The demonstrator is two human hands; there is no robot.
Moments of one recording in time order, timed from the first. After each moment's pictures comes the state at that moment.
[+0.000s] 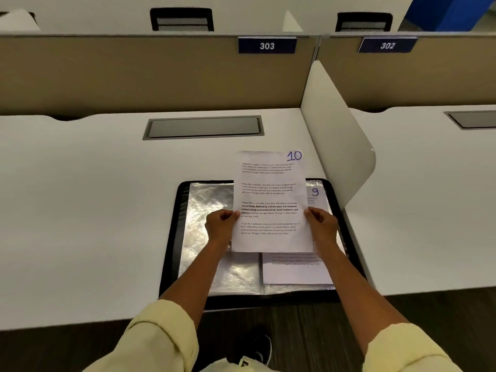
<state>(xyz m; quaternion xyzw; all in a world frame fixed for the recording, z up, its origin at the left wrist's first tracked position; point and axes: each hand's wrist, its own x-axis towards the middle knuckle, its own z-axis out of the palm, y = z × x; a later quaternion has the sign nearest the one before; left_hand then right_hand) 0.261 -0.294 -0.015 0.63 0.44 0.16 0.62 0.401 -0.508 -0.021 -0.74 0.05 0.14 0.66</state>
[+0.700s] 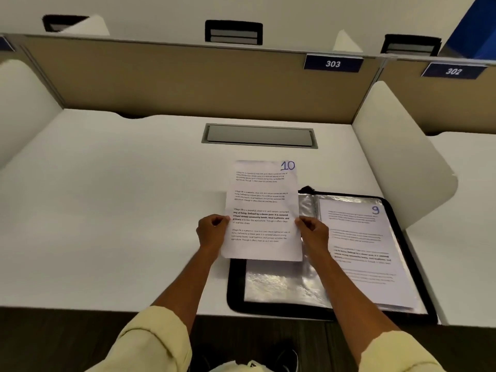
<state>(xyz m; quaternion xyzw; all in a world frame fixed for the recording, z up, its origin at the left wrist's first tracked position) 0.136 -0.147 -0.007 0.63 0.50 0.22 0.56 0.296 -0.344 -0.016 -0.76 0.00 0.18 0.62</state>
